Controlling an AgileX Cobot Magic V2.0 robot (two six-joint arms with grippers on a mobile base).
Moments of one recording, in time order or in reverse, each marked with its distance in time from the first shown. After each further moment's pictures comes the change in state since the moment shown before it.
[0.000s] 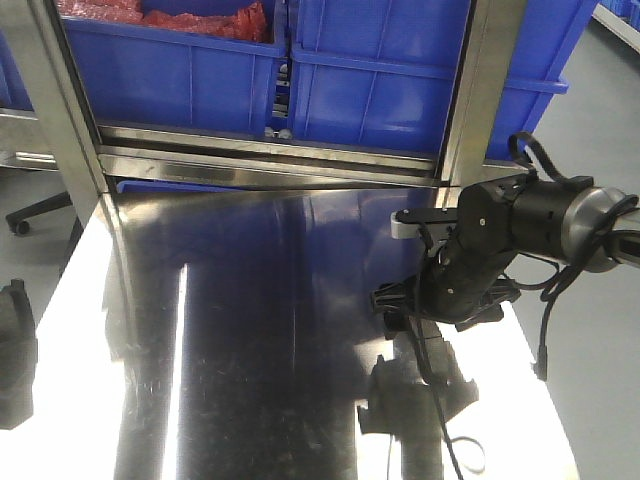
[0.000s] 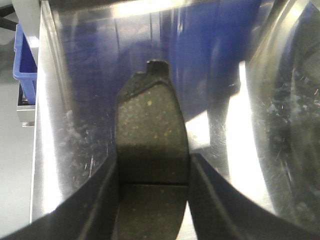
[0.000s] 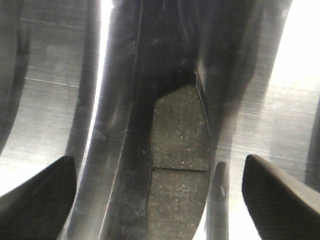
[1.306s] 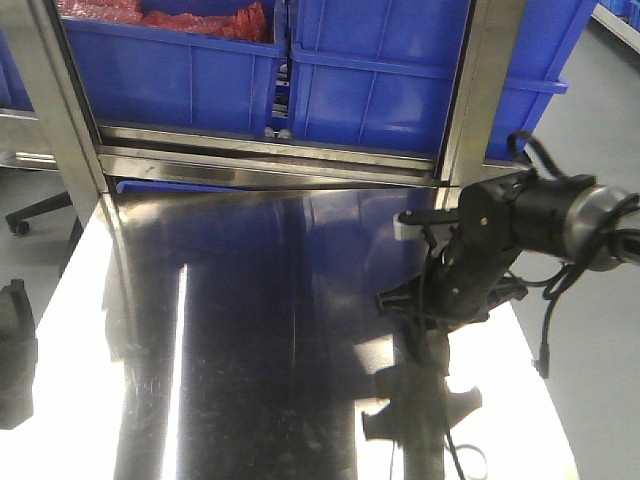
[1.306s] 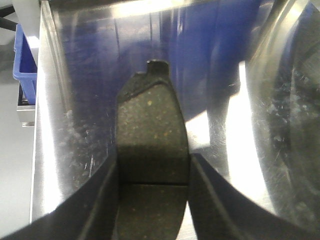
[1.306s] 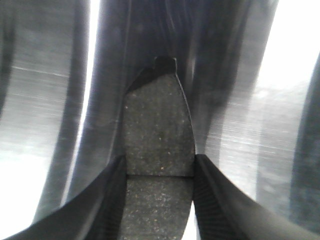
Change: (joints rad) left arm 0.000 0.000 0.000 0.000 0.000 0.000; right arm 0.001 -0.034 -0.004 -0.041 0.033 0.010
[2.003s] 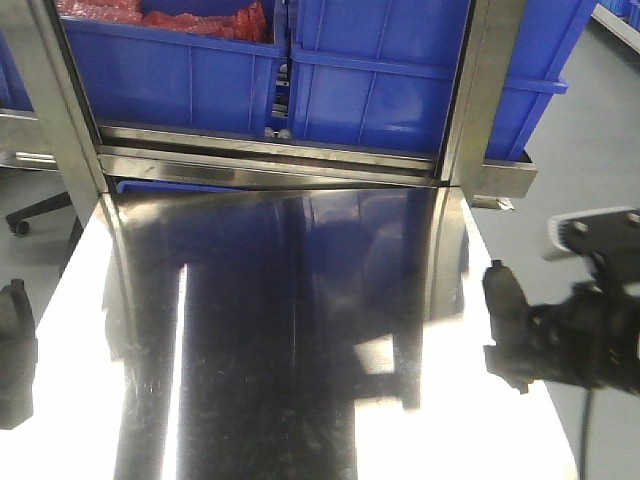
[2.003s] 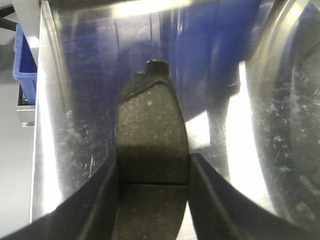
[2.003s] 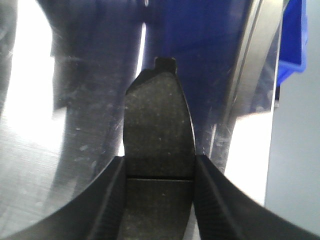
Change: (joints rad) left arm 0.000 0.000 0.000 0.000 0.000 0.000; right arm 0.000 -0.855 0.605 0.000 -0.348 -0.075
